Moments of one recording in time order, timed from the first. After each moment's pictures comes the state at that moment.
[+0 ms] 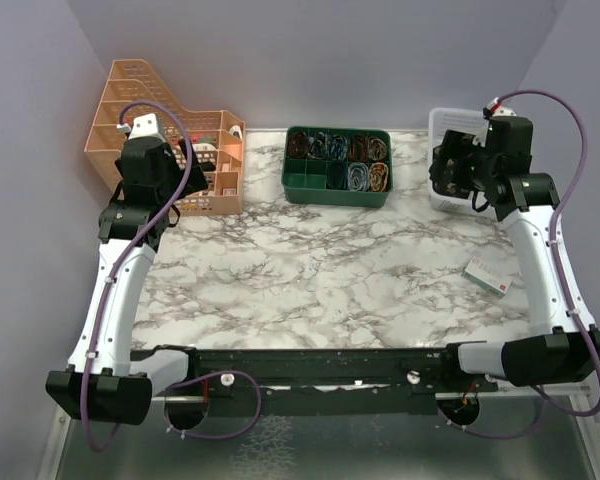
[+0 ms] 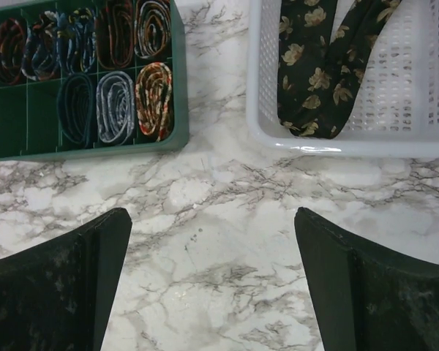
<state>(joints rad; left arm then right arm) -0.10 1.14 1.34 -0.63 -0.19 -0.28 0.05 1.30 1.49 -0.77 0.06 0.22</state>
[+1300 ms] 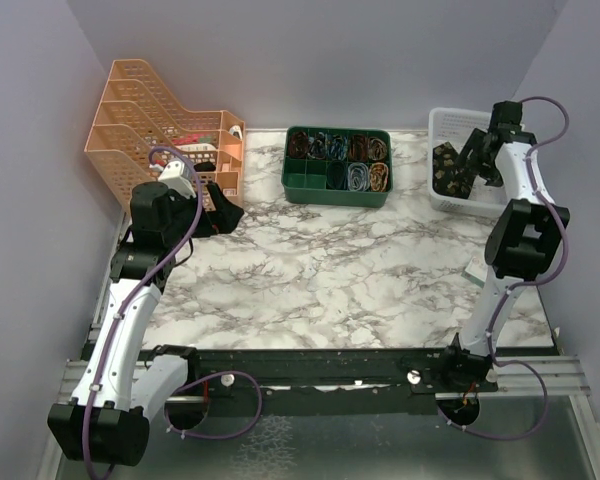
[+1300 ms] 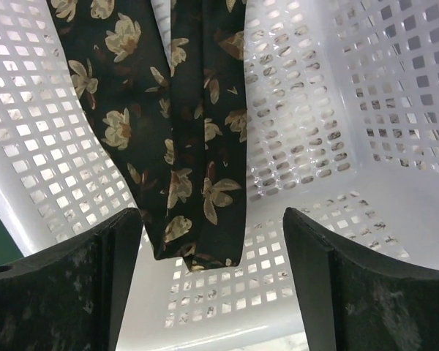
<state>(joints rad) -0.10 0.92 0.94 -0.42 0.33 -0.36 -0.21 2.06 1.88 -0.76 0.14 0.31</state>
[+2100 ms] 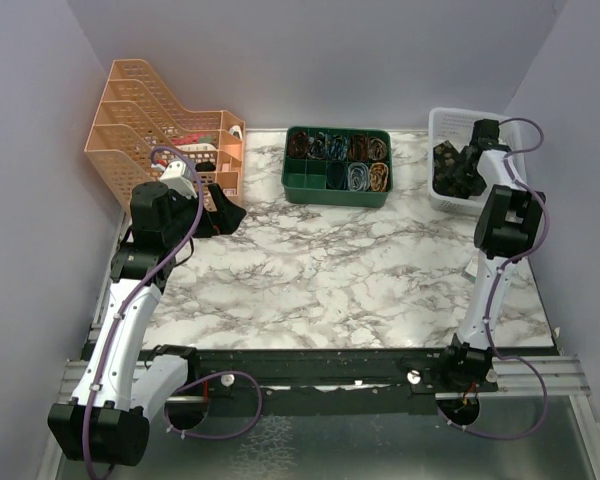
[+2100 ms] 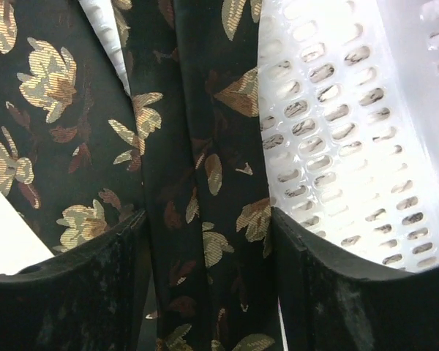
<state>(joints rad) -0.10 0.92 0.93 -0.40 0.38 -0.36 -0.21 2.35 1.98 -0.64 0.17 0.39</state>
